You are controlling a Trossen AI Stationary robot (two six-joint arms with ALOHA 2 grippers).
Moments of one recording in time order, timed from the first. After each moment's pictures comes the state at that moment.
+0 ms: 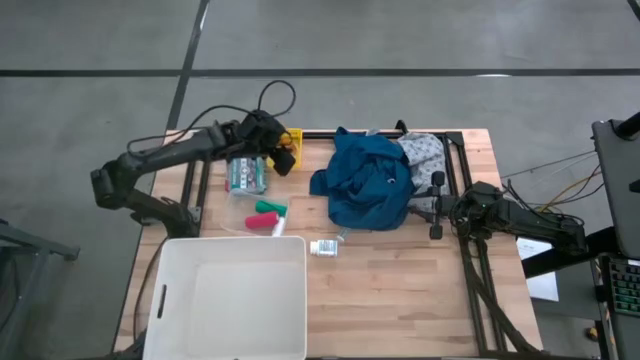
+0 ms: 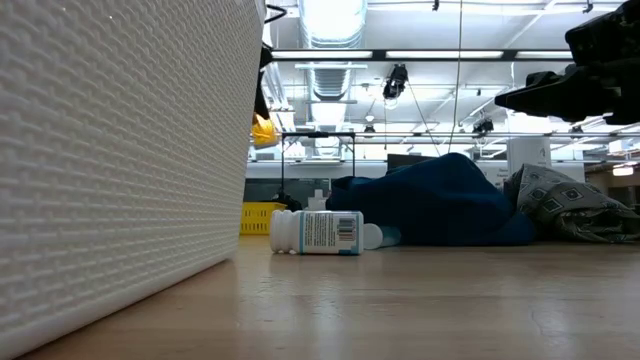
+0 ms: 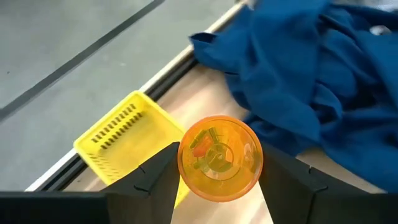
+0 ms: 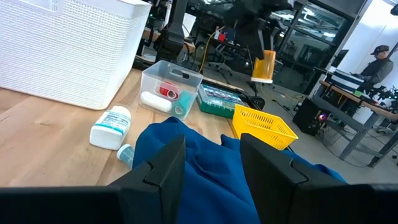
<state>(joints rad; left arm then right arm) 0.49 1.39 1.15 -0.56 -0.16 -0.15 -0.22 0.01 0.06 -0.11 -0.13 -0.32</state>
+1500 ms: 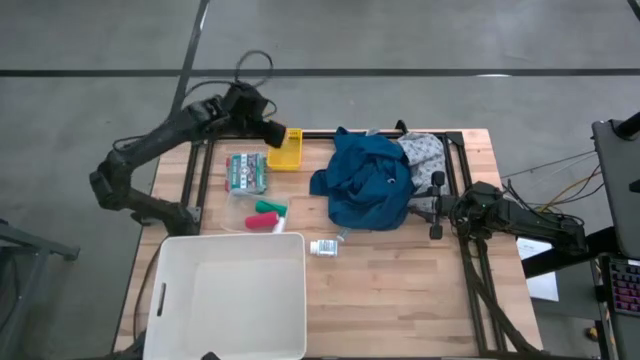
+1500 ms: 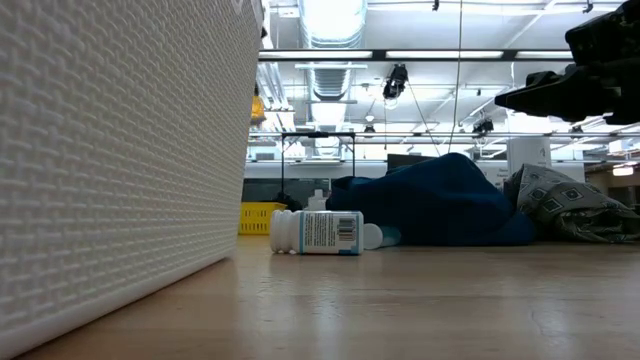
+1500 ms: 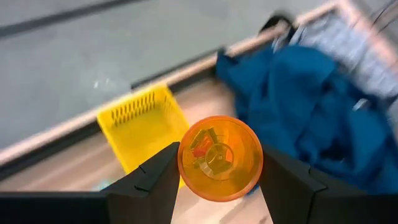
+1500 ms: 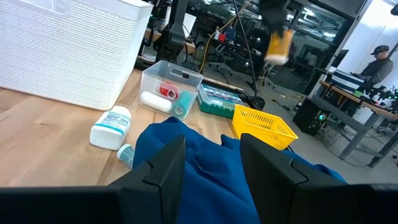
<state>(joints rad) 0.63 1.39 1.39 -0.81 -0.05 -0.40 -0.22 0.01 0.06 -0.11 -0.13 -0.32</state>
